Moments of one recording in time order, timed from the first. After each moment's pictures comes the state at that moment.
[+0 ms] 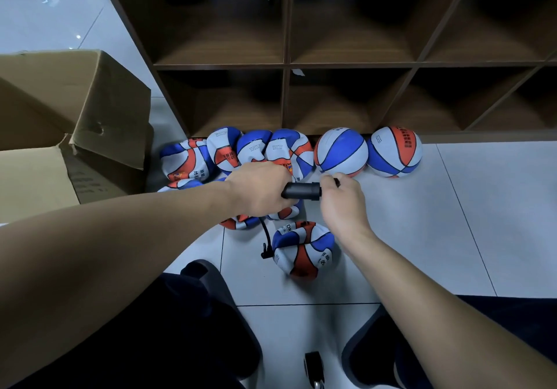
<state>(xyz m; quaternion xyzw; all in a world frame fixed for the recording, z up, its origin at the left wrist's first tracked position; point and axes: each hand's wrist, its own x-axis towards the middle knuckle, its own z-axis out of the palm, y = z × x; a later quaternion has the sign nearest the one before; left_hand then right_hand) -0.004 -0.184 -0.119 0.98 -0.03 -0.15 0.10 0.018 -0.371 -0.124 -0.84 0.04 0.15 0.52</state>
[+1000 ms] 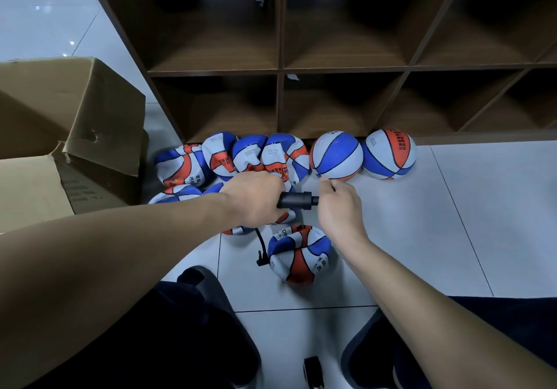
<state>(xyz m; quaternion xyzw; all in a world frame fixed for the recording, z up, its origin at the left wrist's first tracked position) -0.011 -0.189 -0.117 0.98 -0.02 -0.17 0.08 0.016 -0.373 -0.122 -0.85 0.04 0.15 0.50</state>
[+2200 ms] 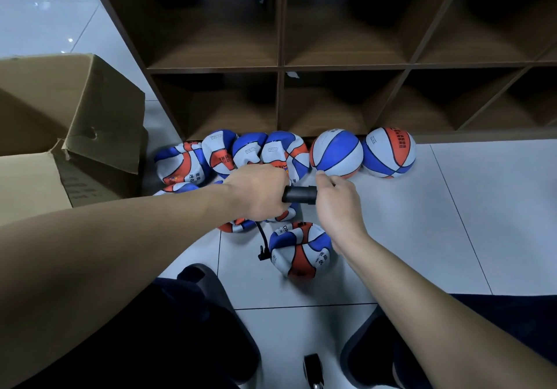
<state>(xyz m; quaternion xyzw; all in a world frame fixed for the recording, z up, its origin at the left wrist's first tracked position) -0.005 -0.194 -0.105 0.98 0.00 -0.18 0.08 0.012 -0.368 -0.105 -0.83 0.07 0.16 0.54</state>
